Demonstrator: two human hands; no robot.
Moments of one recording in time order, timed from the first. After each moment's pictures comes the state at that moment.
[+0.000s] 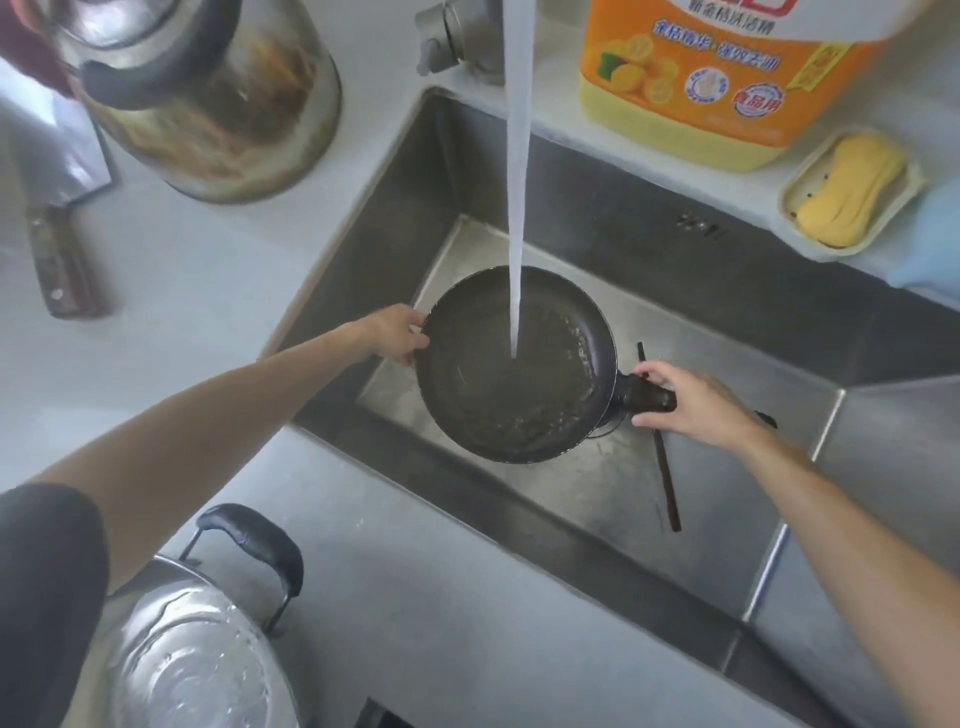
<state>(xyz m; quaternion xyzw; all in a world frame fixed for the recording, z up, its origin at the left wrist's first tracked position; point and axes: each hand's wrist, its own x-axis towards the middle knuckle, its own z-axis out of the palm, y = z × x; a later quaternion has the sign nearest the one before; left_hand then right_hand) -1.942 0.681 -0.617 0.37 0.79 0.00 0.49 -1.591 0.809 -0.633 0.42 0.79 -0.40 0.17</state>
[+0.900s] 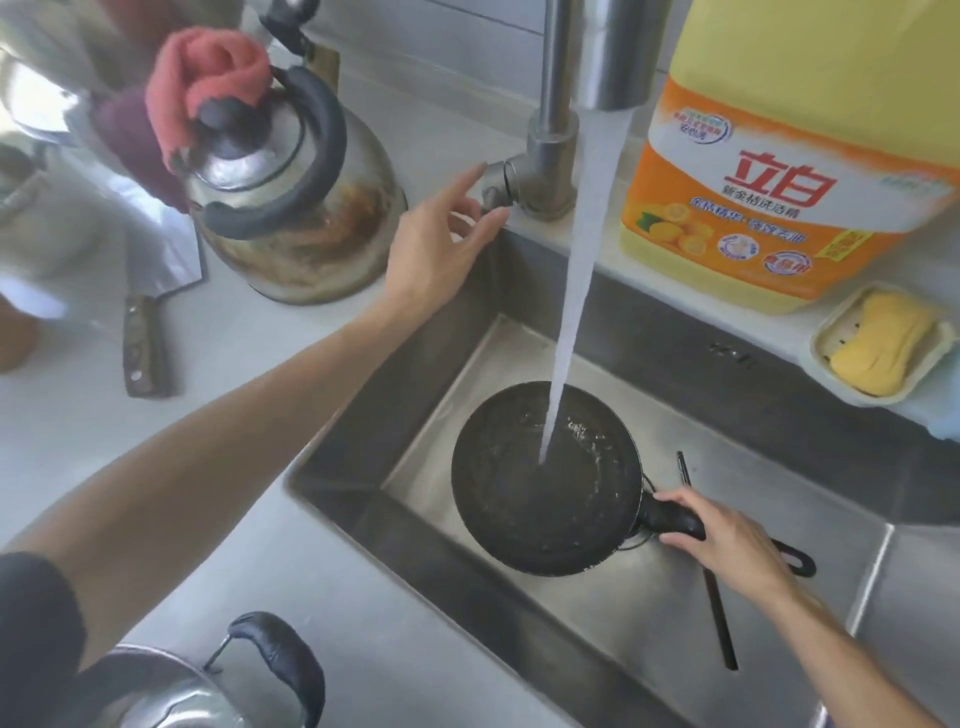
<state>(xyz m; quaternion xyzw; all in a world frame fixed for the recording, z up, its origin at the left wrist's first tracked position) -1.970 0.775 -0.495 0.44 0.80 0.39 0.11 -1.582 0.796 -0.655 0.42 0.83 -0.35 0.14</state>
